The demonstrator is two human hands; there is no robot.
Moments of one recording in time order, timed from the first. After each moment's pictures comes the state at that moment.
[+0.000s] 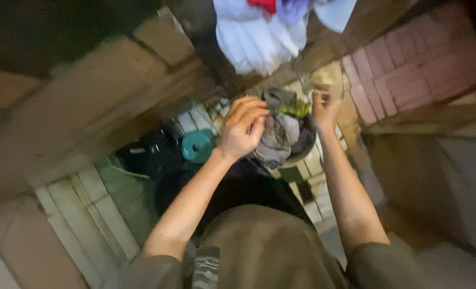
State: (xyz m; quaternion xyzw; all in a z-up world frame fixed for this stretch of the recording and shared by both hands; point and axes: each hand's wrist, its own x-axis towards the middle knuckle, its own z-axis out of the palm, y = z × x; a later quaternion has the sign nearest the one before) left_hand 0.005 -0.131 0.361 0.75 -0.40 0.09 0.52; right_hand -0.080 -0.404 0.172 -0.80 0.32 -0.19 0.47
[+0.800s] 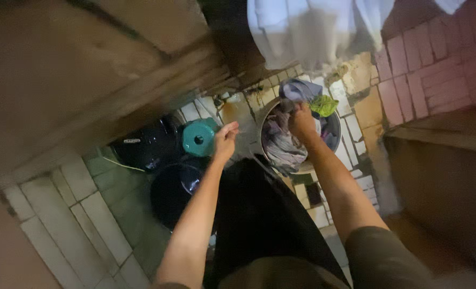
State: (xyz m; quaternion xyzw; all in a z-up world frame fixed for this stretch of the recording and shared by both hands) left_hand -0.014 -0.013 -0.089 0.76 0.02 -0.22 0.61; right_hand -0.061 -0.333 -0.112 -0.93 0.18 0.11 0.30
